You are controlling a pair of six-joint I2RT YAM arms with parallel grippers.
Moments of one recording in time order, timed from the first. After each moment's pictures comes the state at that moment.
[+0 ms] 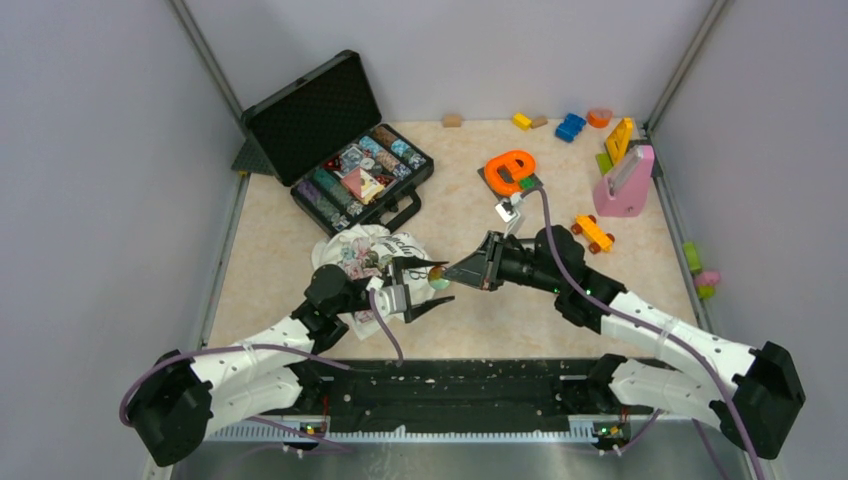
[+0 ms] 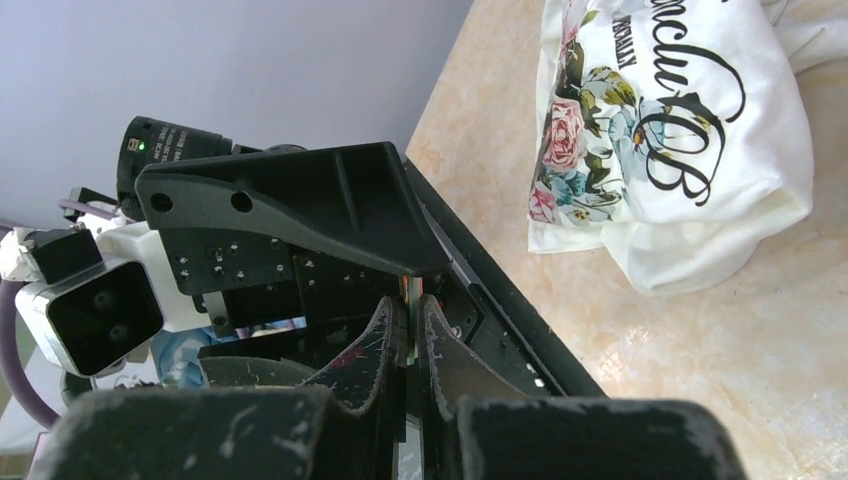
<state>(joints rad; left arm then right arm) -0.77 0.96 0.35 0.82 0.71 0.34 0.81 0.98 0.67 0.14 -0.36 0.93</state>
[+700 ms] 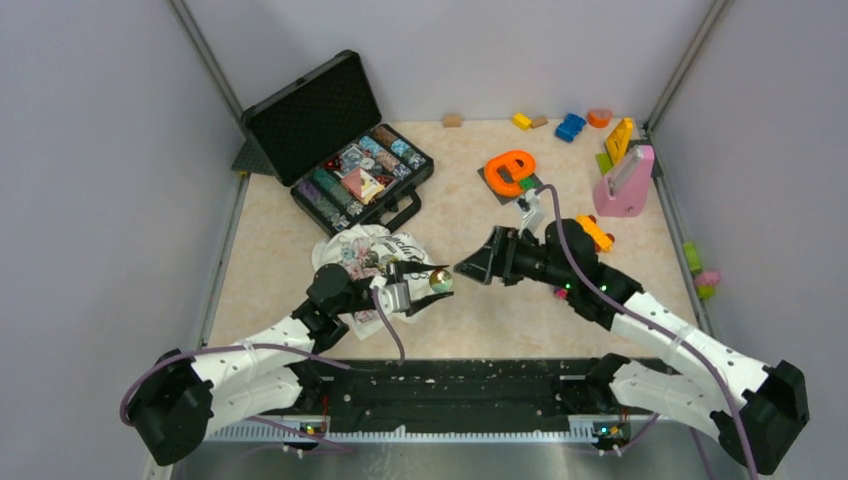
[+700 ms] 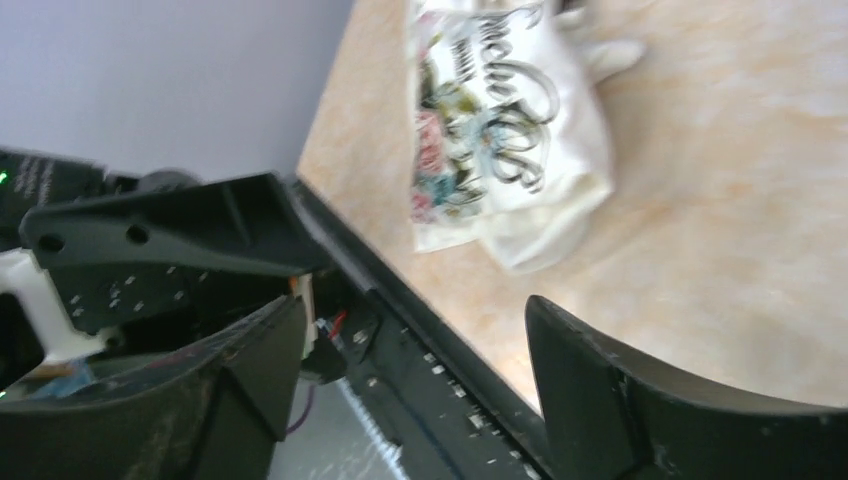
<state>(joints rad) -0.77 0.96 0.35 0.79 0.70 0.35 0.74 0.93 0.69 -0.05 -0.32 0.82</state>
